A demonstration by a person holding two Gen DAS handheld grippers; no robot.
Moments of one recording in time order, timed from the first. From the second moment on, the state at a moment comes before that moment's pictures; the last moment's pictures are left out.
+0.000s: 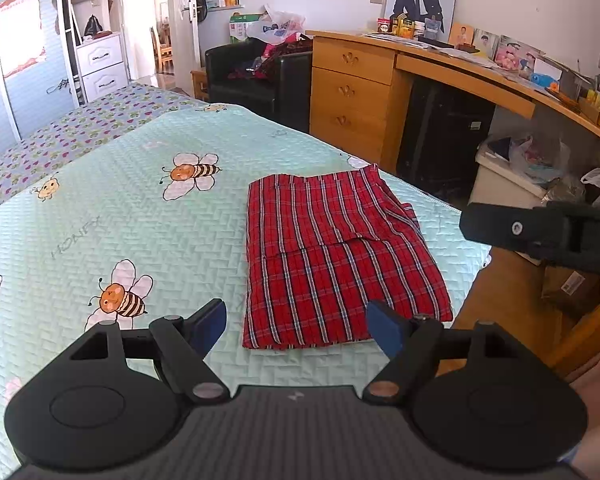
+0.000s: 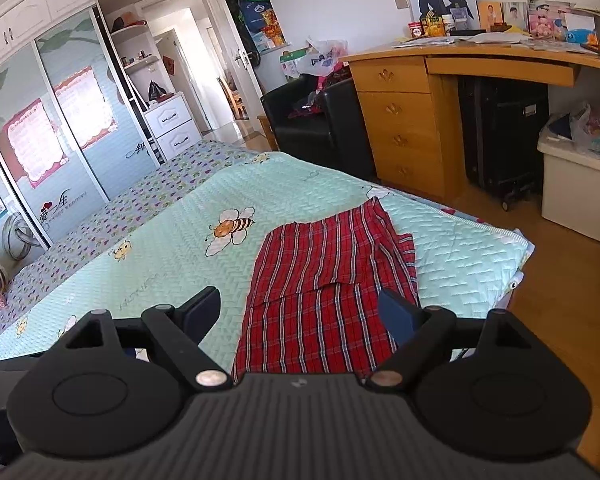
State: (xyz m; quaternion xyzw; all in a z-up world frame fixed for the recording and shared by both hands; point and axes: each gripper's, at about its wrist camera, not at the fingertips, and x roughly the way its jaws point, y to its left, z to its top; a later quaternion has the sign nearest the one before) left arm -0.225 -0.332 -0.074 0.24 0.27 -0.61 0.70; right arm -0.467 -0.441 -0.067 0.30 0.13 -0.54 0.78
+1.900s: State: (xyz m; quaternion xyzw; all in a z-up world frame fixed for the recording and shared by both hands) left arm -0.206 -0.336 -0.101 0.27 0.30 -0.57 0.72; right arm -0.422 -0.437 -0.090 0.23 0.27 -0.57 0.74
